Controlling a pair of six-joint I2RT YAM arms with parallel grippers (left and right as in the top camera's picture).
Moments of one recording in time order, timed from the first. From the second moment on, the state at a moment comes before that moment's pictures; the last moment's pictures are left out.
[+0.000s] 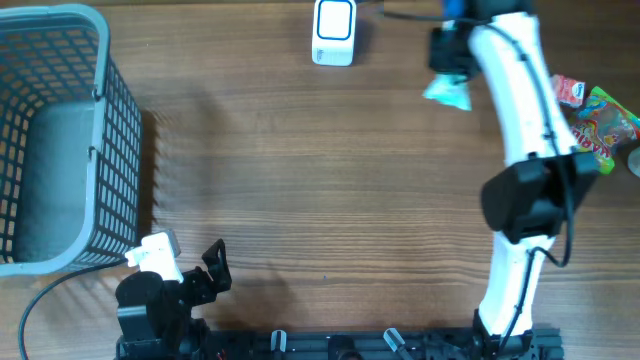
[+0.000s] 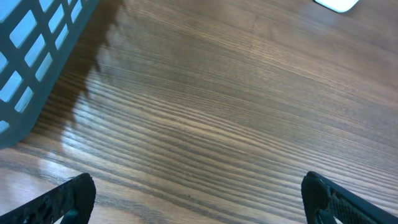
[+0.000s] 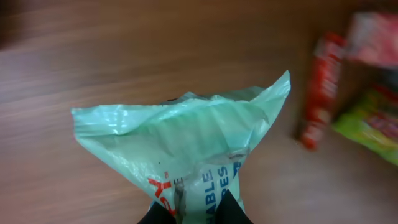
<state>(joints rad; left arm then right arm) 0.09 0.07 0.41 -1.02 0.08 -0.28 0.11 2.22 2.29 -1.44 0.22 0.30</state>
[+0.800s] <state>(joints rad) 0.09 0.07 0.41 -1.02 0.08 -0.28 -0.45 2.22 1.75 -1.26 0.37 0.41</state>
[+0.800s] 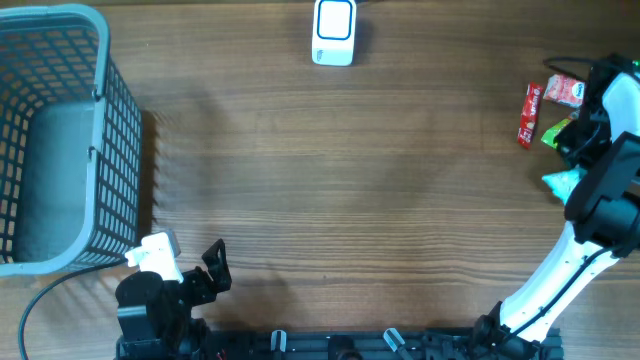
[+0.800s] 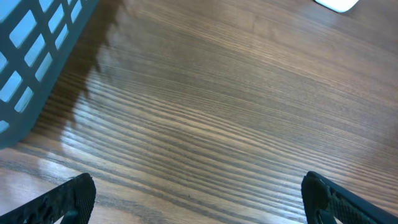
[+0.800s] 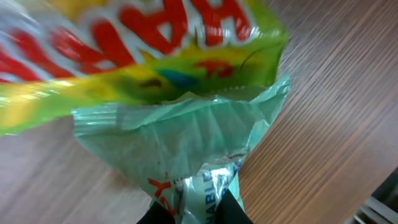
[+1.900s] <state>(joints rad) 0.09 0.07 0.41 -1.02 0.08 -0.28 -0.11 1.07 1.89 -1.28 0.11 0.28</state>
